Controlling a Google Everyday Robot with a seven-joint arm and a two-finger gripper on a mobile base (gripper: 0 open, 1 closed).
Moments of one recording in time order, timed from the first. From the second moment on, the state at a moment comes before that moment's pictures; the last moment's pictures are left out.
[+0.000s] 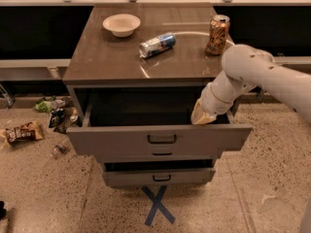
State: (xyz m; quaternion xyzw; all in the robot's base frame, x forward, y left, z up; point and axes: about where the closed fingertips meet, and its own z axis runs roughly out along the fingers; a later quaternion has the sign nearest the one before) arm 0.601 -0.157 0.685 -0.74 0.64 0.08 0.17
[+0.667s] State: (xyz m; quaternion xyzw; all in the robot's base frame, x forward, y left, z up) arm 0.603 -0.159 0.677 -0.74 0.64 0.07 0.18
